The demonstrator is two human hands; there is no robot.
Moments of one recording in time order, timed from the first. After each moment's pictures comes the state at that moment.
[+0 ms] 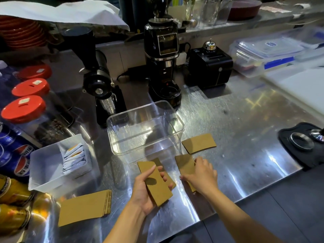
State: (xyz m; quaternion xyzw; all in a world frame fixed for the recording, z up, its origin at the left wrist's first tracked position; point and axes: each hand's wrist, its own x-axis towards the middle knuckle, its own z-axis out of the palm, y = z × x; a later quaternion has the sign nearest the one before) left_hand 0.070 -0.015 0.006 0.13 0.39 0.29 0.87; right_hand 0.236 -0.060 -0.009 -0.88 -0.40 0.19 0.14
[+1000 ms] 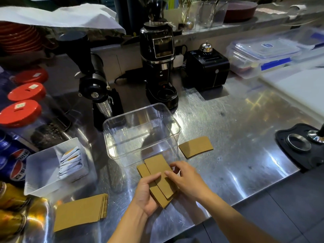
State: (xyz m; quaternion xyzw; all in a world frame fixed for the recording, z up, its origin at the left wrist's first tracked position) left_hand 0.082 -0.017 0.008 0.14 0.36 0.25 0.89; right_hand 0.219 -0.055 0.014 -0.72 -0.53 0.30 0.31
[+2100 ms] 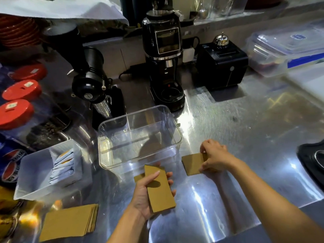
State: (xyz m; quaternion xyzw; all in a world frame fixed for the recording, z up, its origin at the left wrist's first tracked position) left_hand 0.117 0.008 0.003 0.10 0.35 0.29 0.88; right_hand 0.371 0.024 -0.005 -0.75 -0.61 0.26 0.03
